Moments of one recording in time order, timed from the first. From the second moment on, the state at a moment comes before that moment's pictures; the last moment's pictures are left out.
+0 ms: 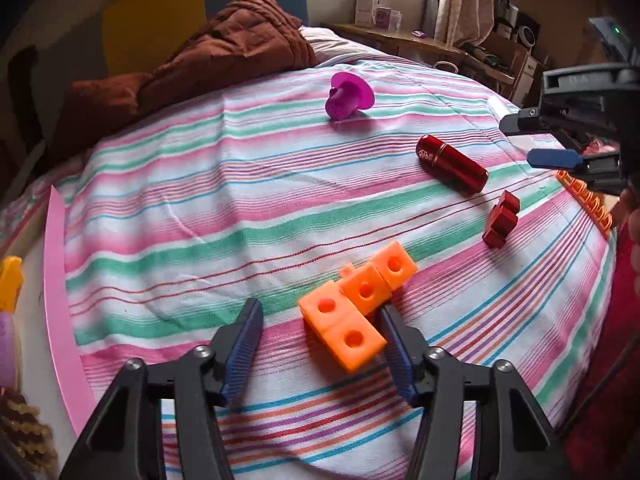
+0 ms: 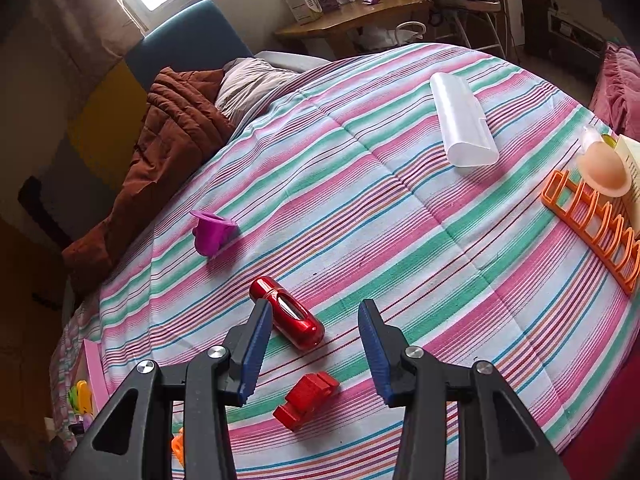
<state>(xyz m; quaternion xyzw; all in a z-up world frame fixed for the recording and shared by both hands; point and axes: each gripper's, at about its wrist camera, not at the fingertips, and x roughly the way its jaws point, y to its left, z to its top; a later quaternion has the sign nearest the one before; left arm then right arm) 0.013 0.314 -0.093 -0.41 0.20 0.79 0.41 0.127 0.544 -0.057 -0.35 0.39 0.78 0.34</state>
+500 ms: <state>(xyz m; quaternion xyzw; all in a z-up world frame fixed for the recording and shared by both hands) 0.014 0.305 -0.101 -0.36 0.19 0.81 0.43 0.124 0.547 -0.071 -0.36 0.42 0.76 0.32</state>
